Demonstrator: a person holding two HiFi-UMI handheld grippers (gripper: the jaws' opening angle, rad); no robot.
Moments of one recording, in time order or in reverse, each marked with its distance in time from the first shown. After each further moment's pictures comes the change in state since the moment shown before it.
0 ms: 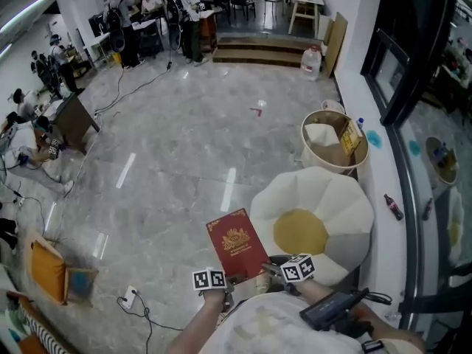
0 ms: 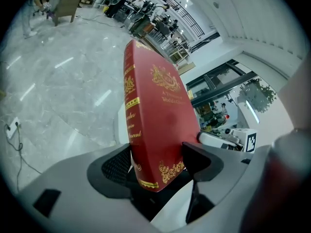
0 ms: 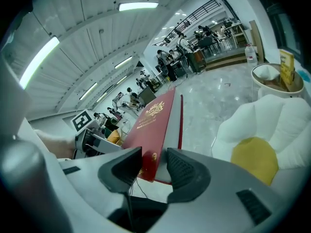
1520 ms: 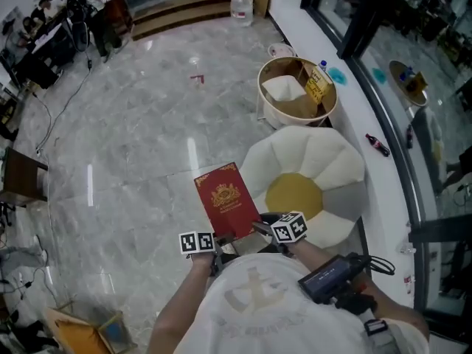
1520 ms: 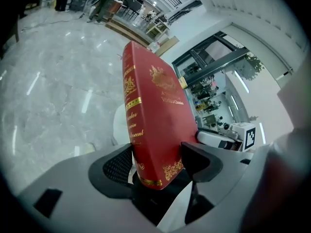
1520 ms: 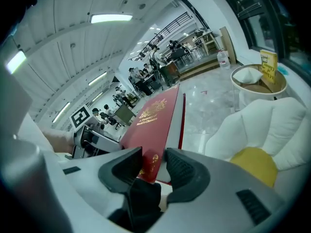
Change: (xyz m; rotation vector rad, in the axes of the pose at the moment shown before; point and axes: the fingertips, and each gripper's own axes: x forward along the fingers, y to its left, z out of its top) left arm 0.060 0.015 0.262 0.297 0.297 -0.061; right arm 0.090 -0.102 0.177 0.218 -0.155 -0.220
